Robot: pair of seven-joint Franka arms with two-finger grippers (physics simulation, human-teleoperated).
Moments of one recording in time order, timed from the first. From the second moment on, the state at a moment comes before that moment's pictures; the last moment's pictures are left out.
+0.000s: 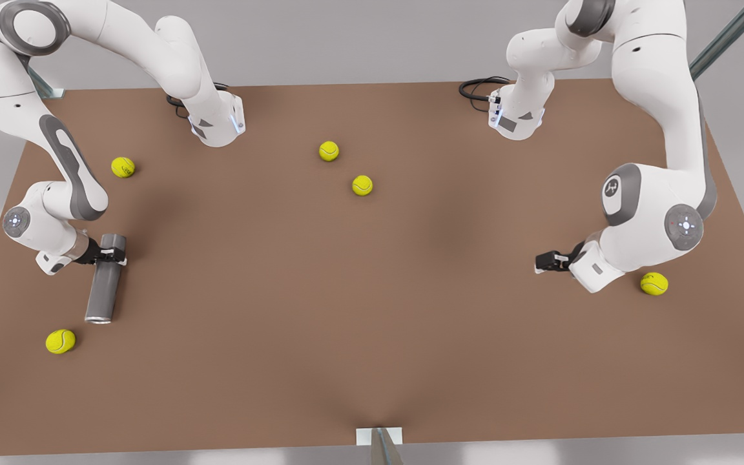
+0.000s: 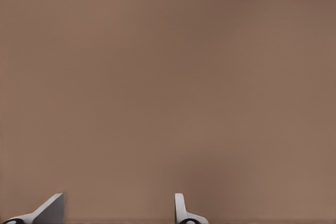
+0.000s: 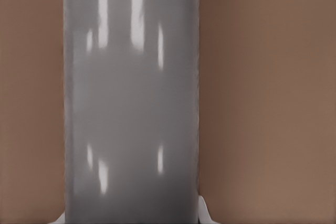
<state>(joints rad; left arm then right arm) 0.07 0.34 -0.21 -1.54 -0.12 1.81 0.01 -1.33 0.71 0.80 -2.10 -0.69 2.43 -0.09</state>
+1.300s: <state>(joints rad) 0.07 0.36 -0.21 -1.54 -0.15 1.83 0.01 -0.83 0.64 1.03 -1.94 -0.68 2.31 -0.15</state>
